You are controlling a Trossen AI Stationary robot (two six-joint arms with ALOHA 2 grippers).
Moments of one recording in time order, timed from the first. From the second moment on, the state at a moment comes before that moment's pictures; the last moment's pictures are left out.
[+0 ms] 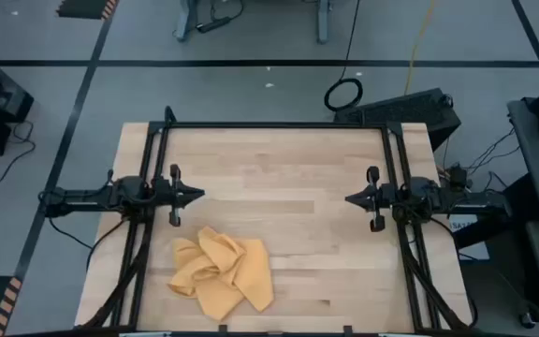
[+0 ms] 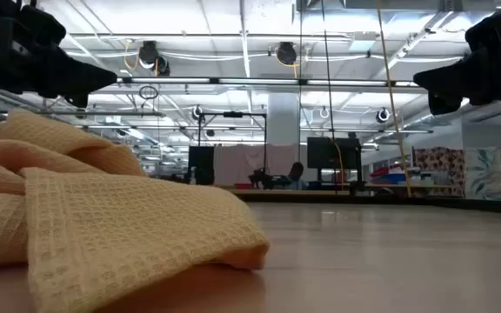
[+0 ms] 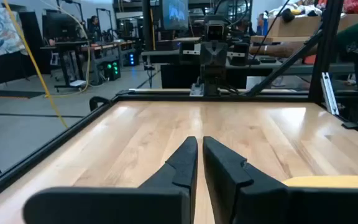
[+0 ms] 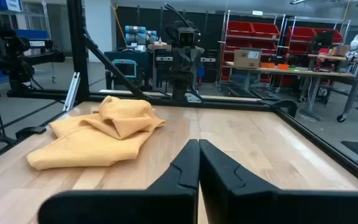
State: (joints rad) left arm 0.00 0.01 0.03 -0.02 -0.08 0.03; right arm -0.02 0.01 0.01 0.02 -0.03 -0.04
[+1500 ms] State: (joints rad) left arm 0.00 0.01 0.03 -0.02 -0.08 0.03; right arm -0.02 0.01 0.01 0.03 -0.03 -0.04
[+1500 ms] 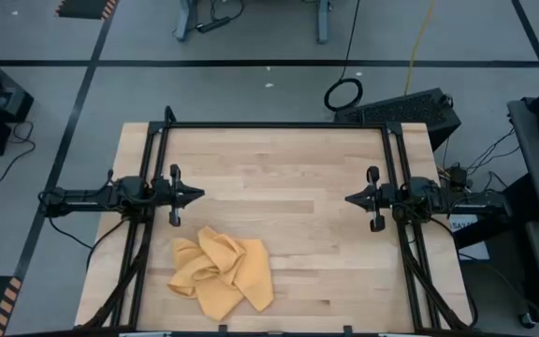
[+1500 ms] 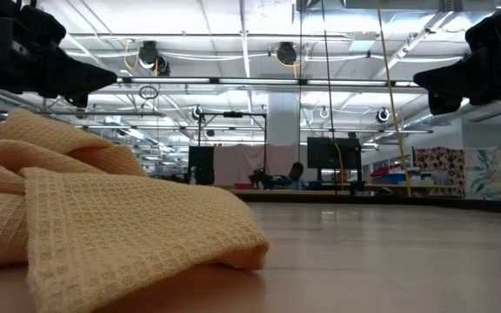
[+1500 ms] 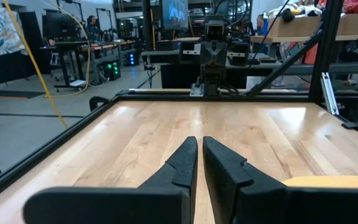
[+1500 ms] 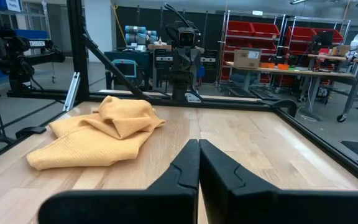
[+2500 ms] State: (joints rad) left arm 0.00 0.01 0.03 -0.02 -0.08 0.03; right arm -0.02 0.01 0.01 0.03 -0.03 -0.04
